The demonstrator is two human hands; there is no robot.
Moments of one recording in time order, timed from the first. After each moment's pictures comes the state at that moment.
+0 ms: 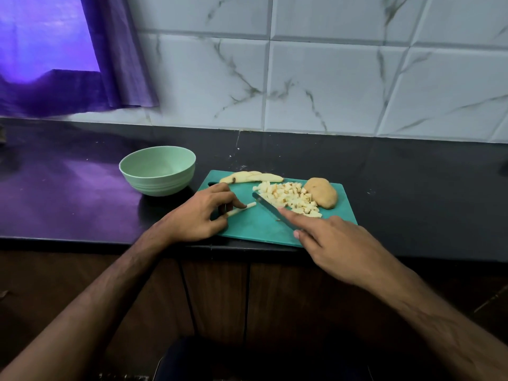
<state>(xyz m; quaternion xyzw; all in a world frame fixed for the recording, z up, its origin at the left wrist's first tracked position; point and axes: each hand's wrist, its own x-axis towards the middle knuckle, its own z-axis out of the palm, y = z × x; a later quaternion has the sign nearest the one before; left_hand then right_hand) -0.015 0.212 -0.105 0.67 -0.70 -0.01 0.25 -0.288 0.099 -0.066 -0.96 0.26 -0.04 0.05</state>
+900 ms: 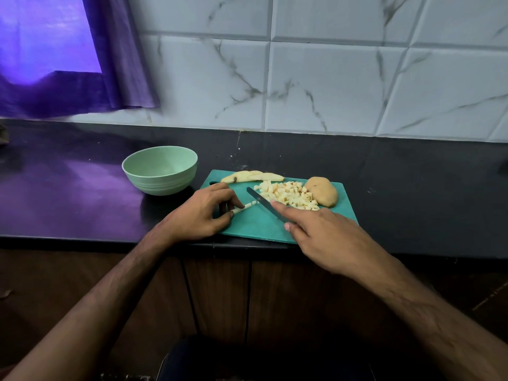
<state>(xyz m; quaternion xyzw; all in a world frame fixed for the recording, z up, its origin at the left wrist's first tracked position) -0.018 0.212 -0.109 0.65 -0.70 0.04 0.28 -0.273 0.108 -0.061 -0.96 0.26 -0.04 0.07</state>
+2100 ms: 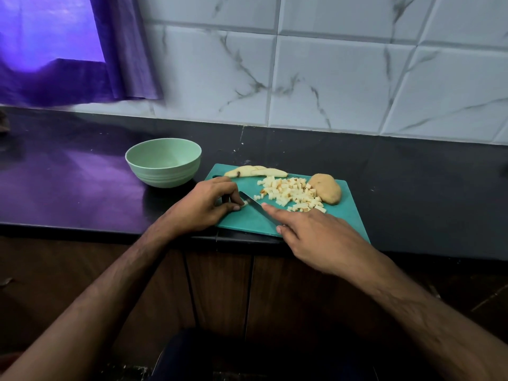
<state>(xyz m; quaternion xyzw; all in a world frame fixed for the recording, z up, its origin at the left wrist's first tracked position) -0.010 0.208 -0.114 0.65 -0.70 0.05 0.30 -0.259 0.119 -0.066 -0.97 0.25 -0.02 0.05</state>
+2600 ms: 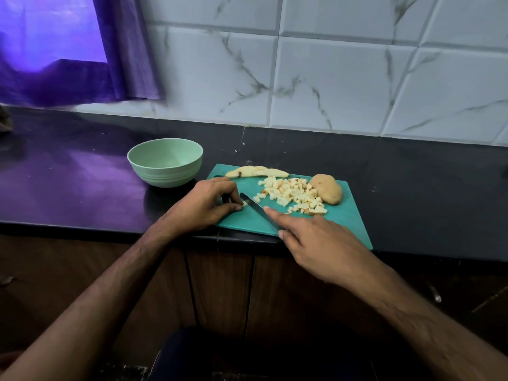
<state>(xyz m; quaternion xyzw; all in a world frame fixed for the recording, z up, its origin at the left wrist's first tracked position) -0.012 0.209 -0.113 0.66 -0.68 0.05 0.32 -0.267 0.128 -0.069 -0.97 0.24 -0.03 0.07</state>
